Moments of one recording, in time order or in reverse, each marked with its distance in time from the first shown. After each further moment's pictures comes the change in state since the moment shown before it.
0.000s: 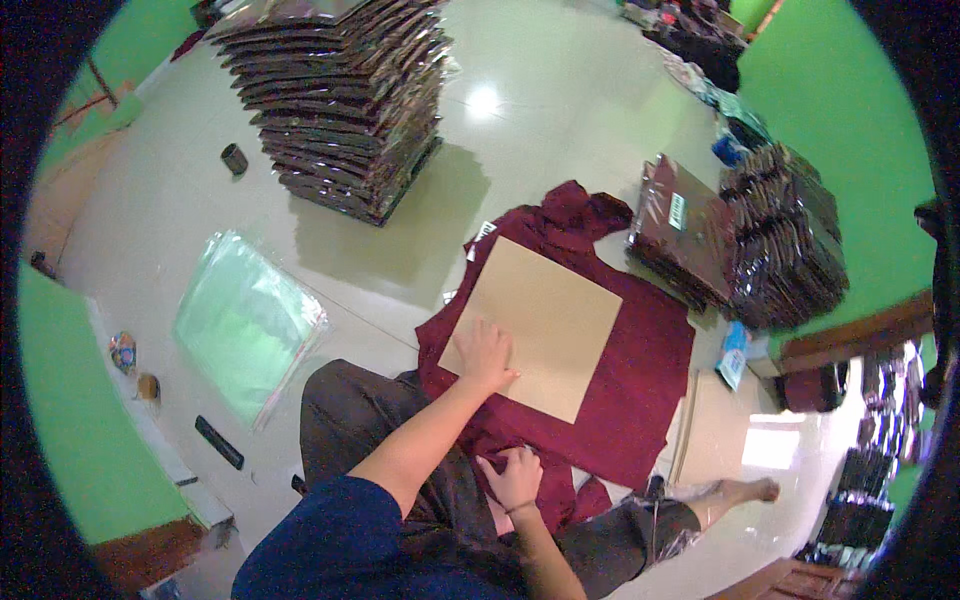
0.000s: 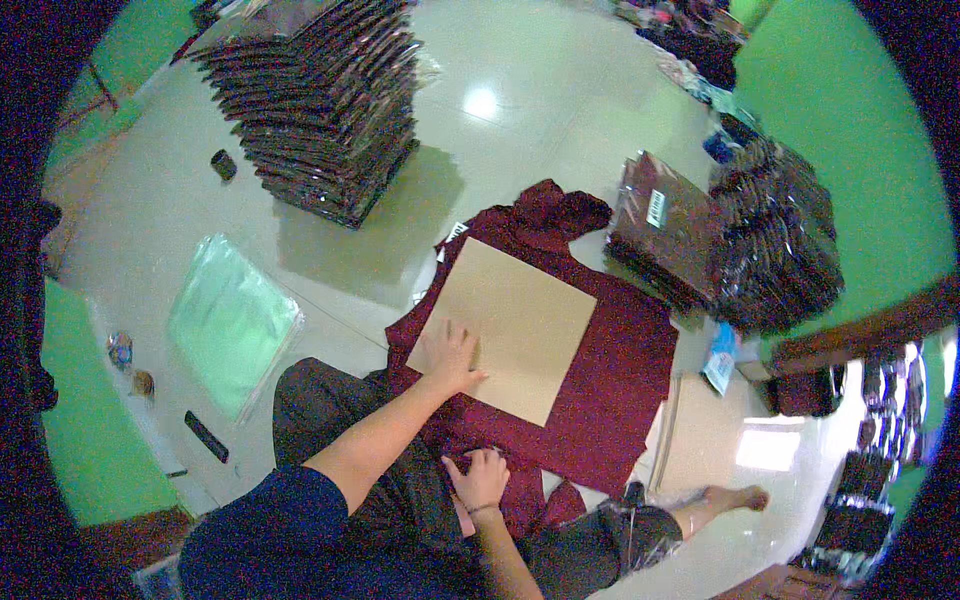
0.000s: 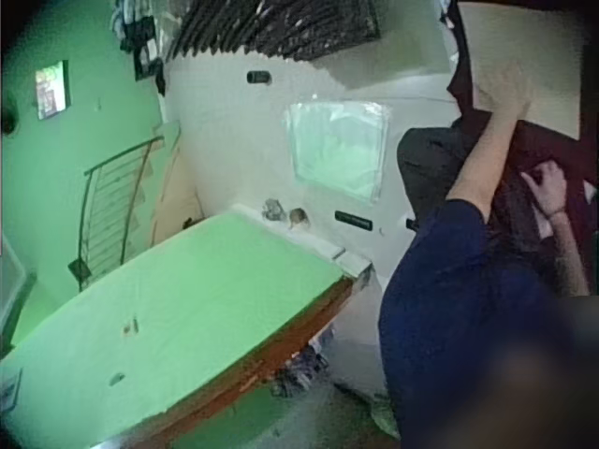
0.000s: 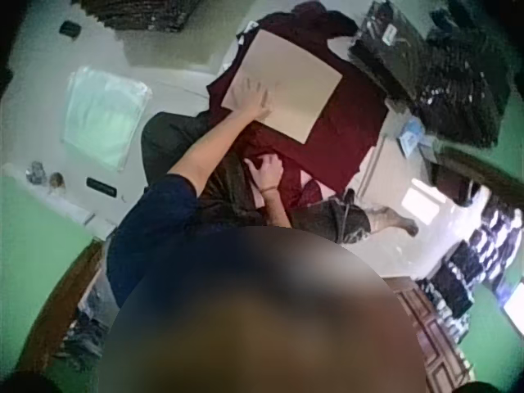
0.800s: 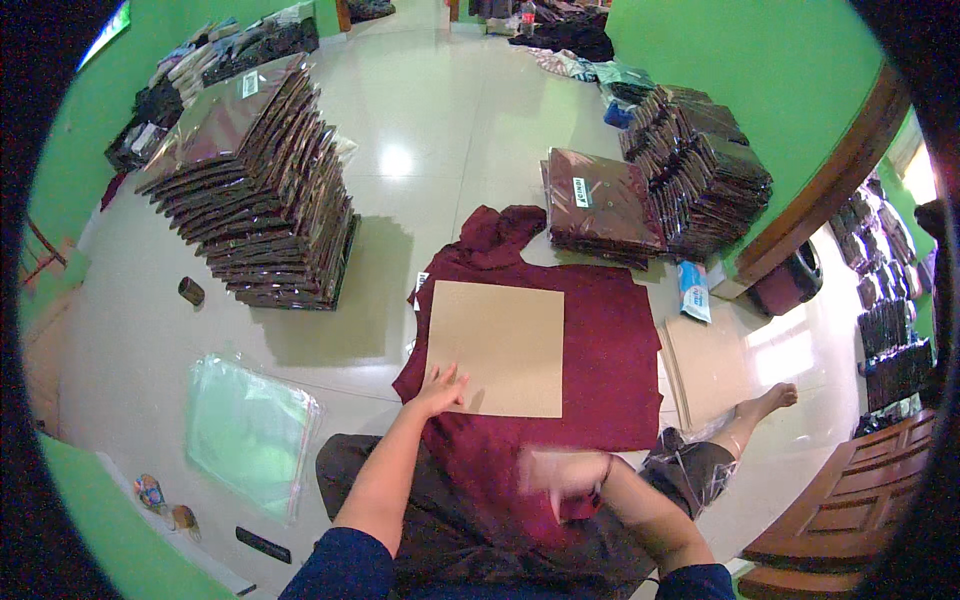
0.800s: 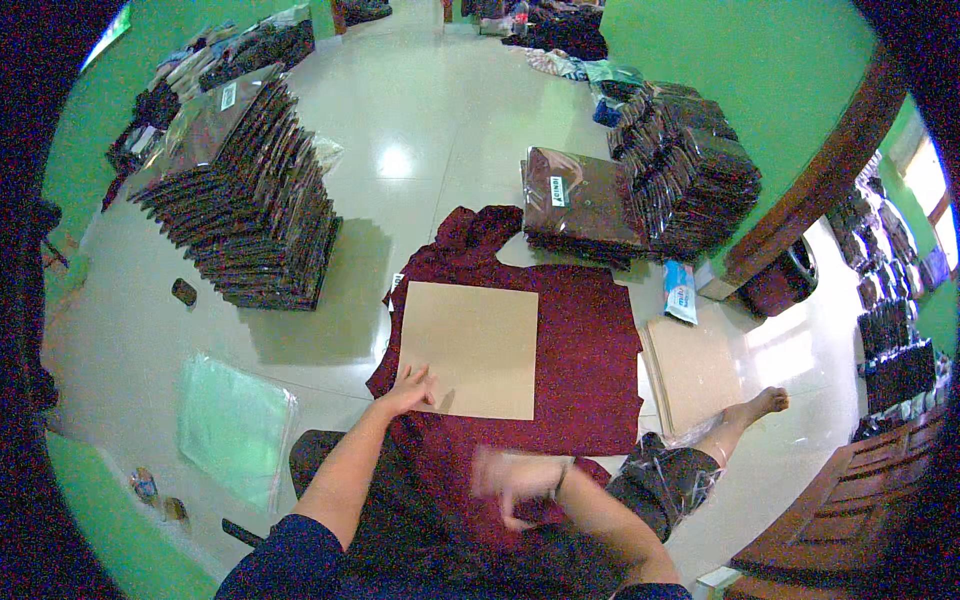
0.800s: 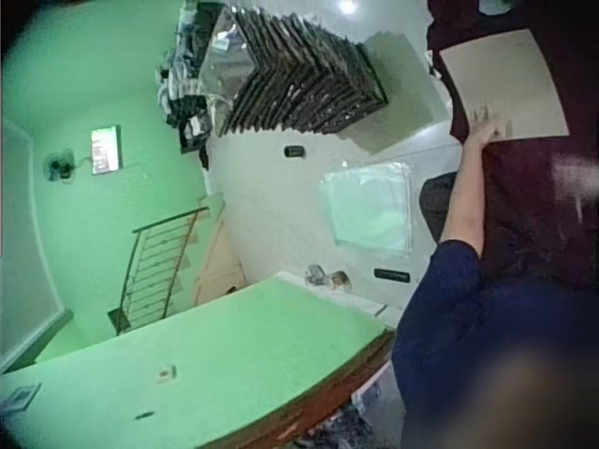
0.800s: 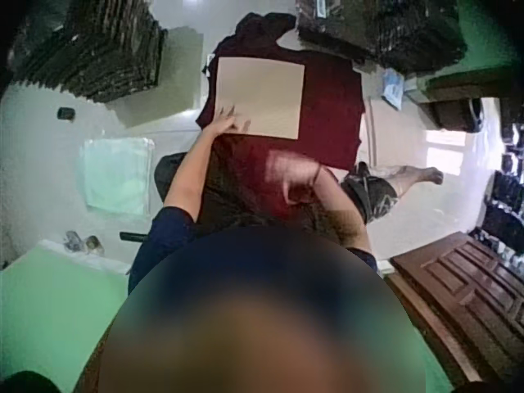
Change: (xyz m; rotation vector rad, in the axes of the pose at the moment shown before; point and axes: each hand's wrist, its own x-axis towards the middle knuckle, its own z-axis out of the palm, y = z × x) left_hand 0.025 -0.076 0.010 -0.410 -0.471 0.199; right_hand 0.029 0.024 -0.124 1.110 -1.039 0.104
